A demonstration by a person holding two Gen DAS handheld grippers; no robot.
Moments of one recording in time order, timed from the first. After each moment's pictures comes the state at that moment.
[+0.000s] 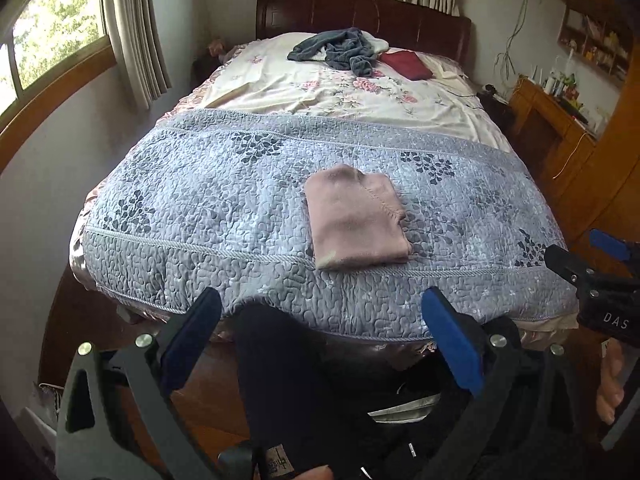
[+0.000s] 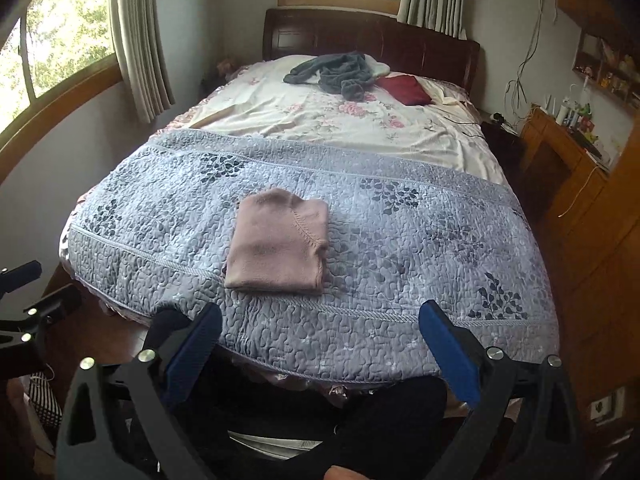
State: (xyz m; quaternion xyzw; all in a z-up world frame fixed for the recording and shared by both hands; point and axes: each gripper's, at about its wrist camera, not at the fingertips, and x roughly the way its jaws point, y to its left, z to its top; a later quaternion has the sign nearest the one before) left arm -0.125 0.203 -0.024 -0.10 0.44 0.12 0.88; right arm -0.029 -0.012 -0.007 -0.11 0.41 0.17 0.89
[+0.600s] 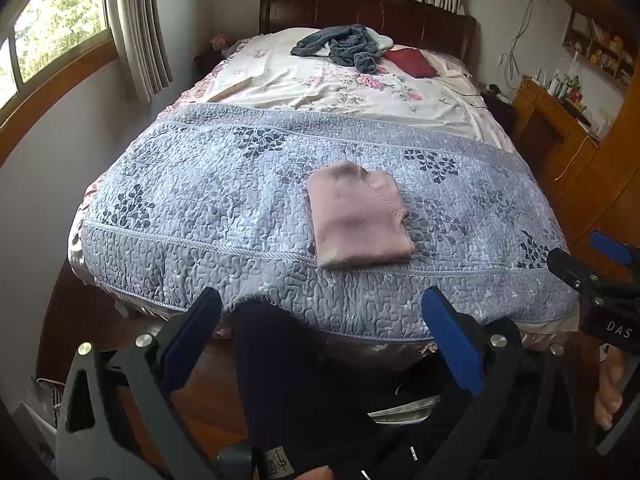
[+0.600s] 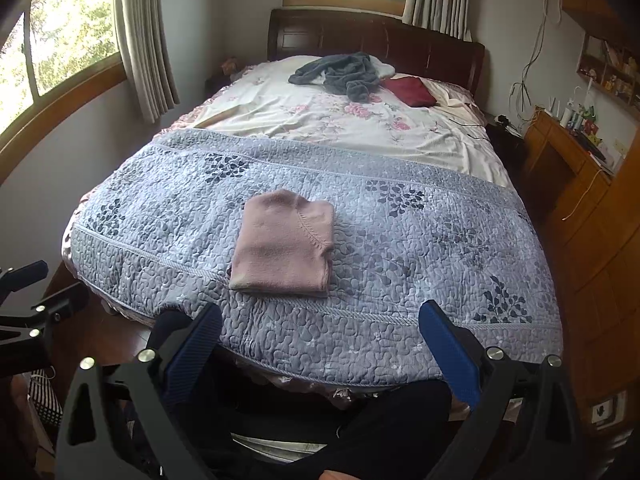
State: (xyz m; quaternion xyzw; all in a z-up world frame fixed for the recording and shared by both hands) left arm -0.121 0.210 -0.031 -0.11 0.45 0.12 0.88; right arm -0.029 -0.005 -0.009 -0.11 0.41 0.18 0.89
